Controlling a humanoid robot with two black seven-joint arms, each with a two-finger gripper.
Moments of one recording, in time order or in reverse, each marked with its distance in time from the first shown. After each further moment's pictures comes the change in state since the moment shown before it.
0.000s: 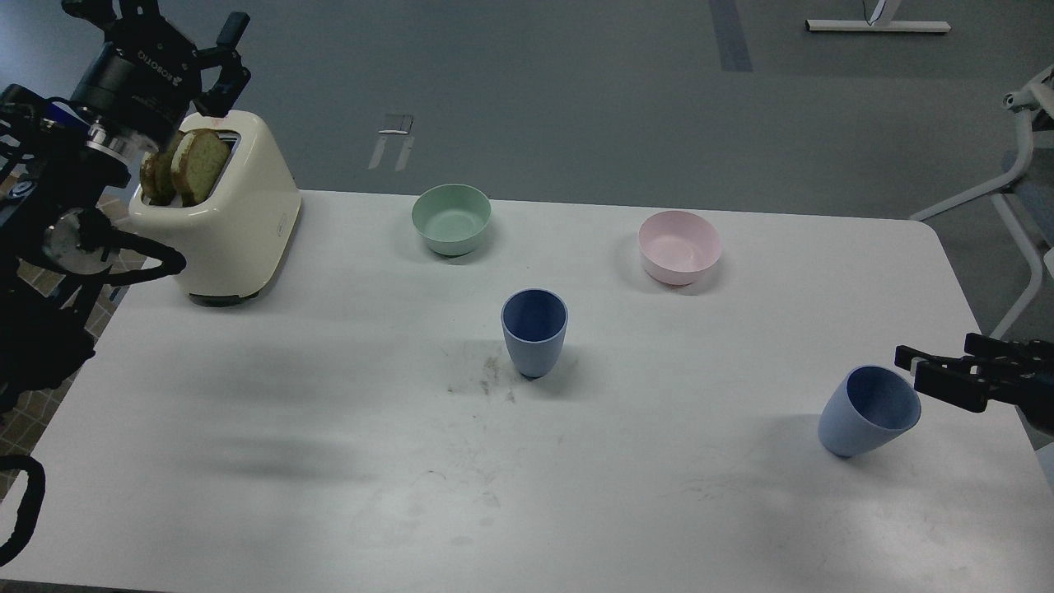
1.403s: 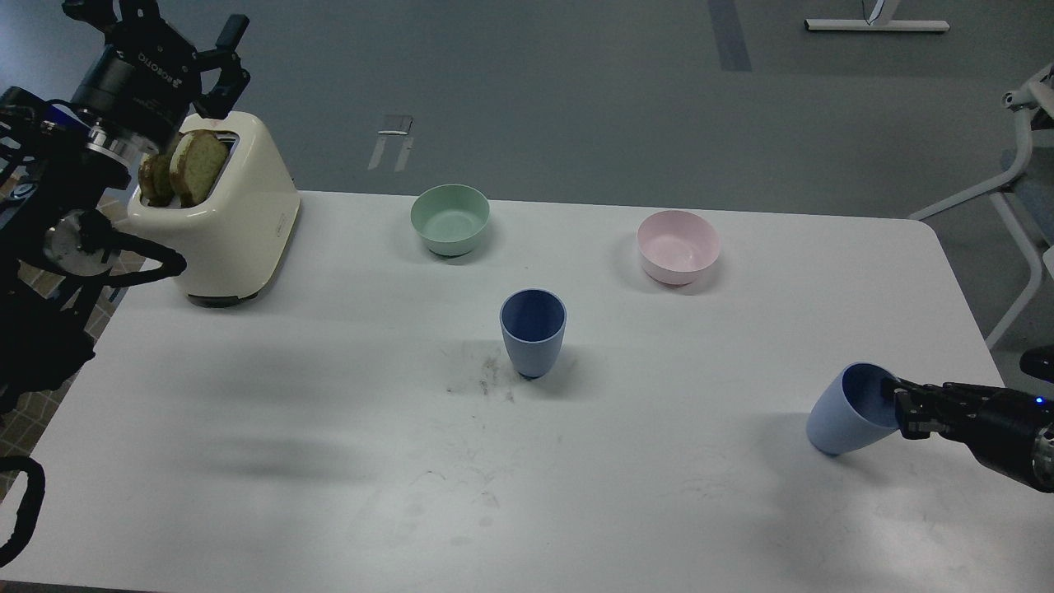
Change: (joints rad) left arm 0.002 0.001 -0.004 -0.002 0.001 0.004 -0.003; right arm -0.003 0.110 -0.084 -0.002 -0.111 0.000 -0.080
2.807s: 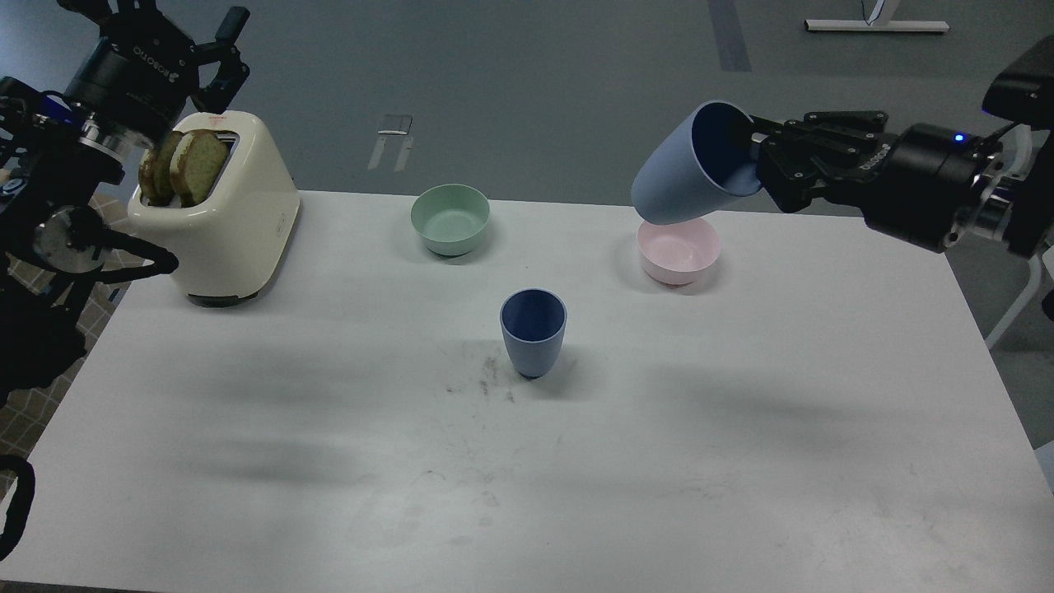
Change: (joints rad) left arm -0.001 0.019 0.009 -0.019 -0.001 -0.027 0.000; right arm 0.725 0.062 -0.274 0.148 0.212 0.000 0.010
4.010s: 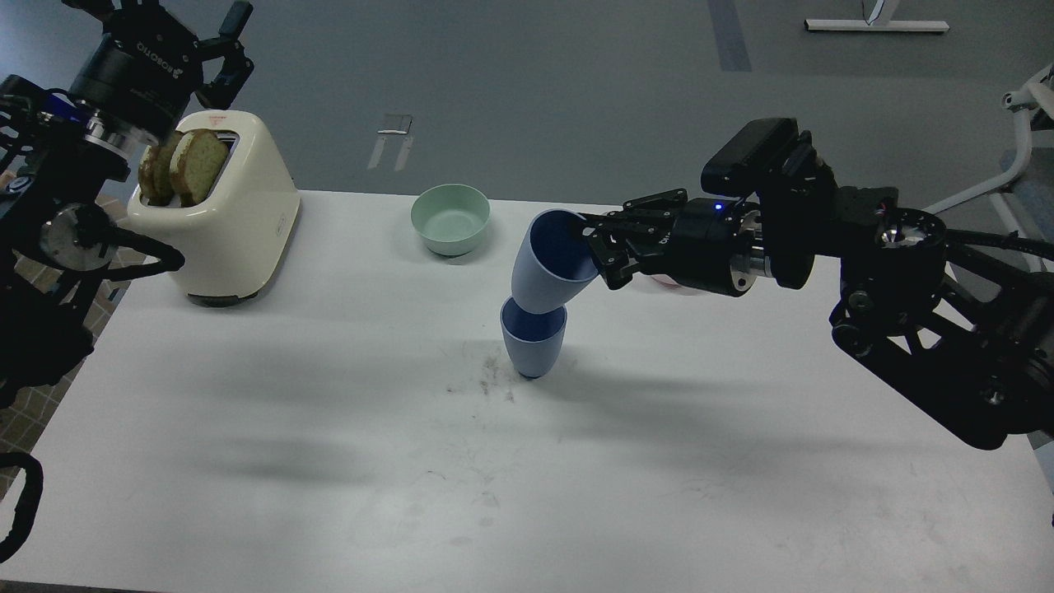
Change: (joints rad) left arm -0.006 -0.013 -0.006 0.002 0.000 0.000 -0.006; right arm 0.198 0.348 -0.366 -0.269 -0.149 0.000 -0.034
